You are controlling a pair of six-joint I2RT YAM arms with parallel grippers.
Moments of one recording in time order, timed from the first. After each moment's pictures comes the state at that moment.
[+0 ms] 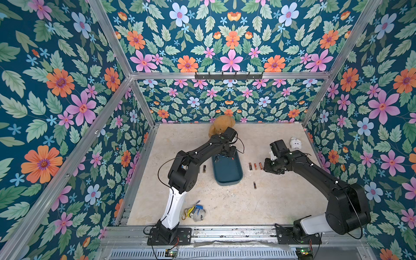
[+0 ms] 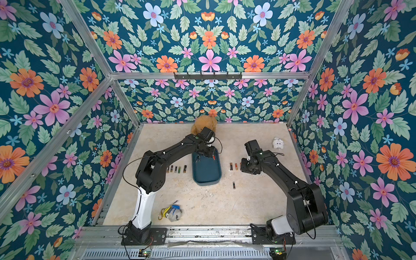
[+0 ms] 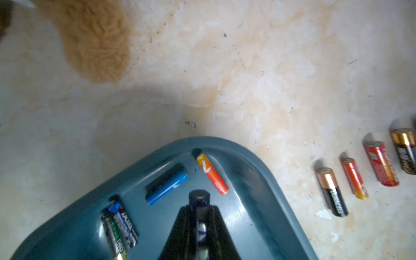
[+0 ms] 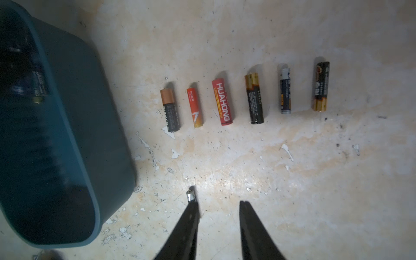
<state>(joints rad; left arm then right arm) -0.67 2.14 1.77 -0.71 -0.01 -0.24 0.35 1.45 1.03 -0.76 -0.10 0.48</state>
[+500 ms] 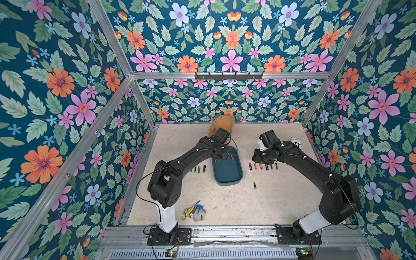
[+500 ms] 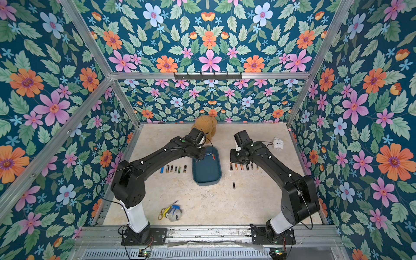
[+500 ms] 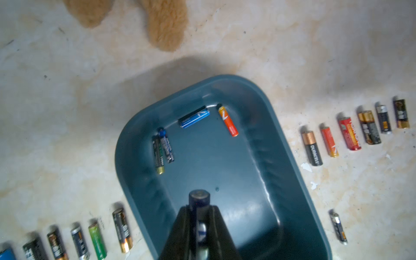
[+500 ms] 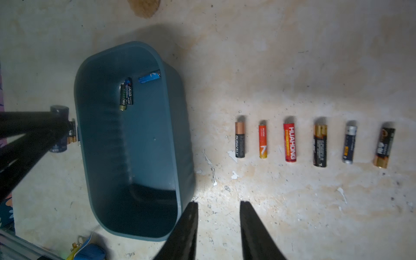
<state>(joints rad) -0.66 1.81 1.48 -0.73 -0.08 -0.33 0.47 1.58 1.29 -0.78 -0.11 0.48</state>
